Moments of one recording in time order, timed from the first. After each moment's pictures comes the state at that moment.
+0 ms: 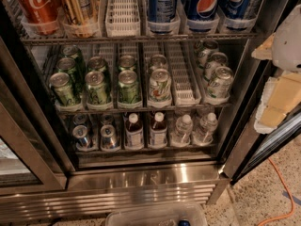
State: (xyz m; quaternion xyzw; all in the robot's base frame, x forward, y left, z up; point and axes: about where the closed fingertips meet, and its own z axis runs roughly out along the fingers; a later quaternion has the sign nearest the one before) arm 0.438 -0.217 0.976 -0.60 0.78 -0.03 0.16
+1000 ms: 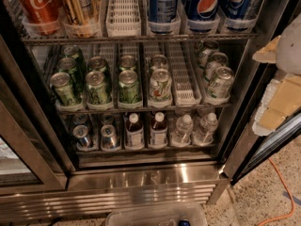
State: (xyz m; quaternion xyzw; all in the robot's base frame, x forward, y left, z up) arm 0.436 -0.214 0.973 -0.59 0.78 -0.01 0.19
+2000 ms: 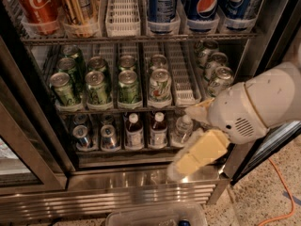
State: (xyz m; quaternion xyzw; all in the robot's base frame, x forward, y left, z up) arm 0.384 -0.071 0.899 -0.51 0.77 0.28 0.27
